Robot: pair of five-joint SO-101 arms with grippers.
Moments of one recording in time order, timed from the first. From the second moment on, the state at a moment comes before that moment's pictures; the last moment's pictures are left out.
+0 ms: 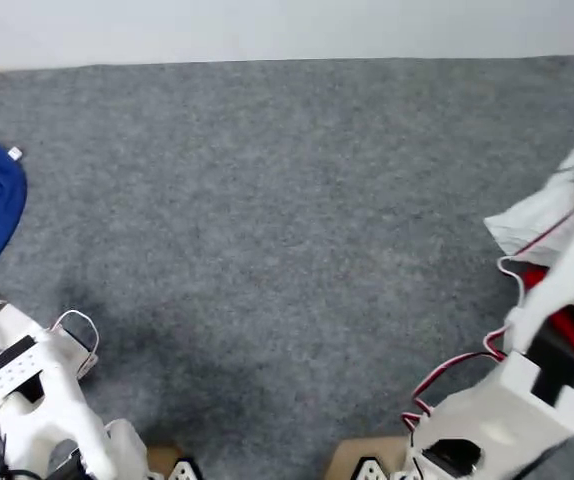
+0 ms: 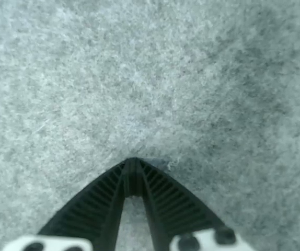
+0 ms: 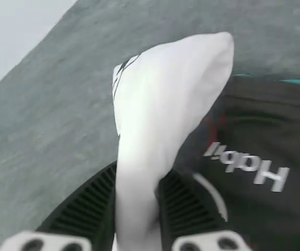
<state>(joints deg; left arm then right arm) -43.3 -27.6 71.8 49.2 20.4 33.5 13.3 -14.8 53.5 -17.0</state>
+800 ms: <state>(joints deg) -43.3 -27.6 71.8 49.2 20.4 46.3 8.7 -14.7 54.2 -11.2</state>
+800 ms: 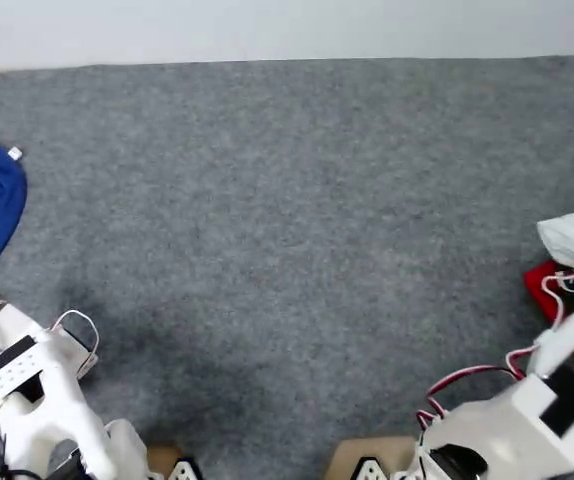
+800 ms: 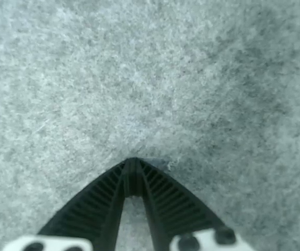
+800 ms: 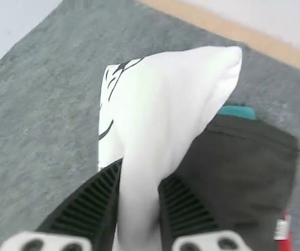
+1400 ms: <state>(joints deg) -43.3 -27.6 71.8 49.2 20.4 56.9 17.4 -12.0 54.2 -11.0</state>
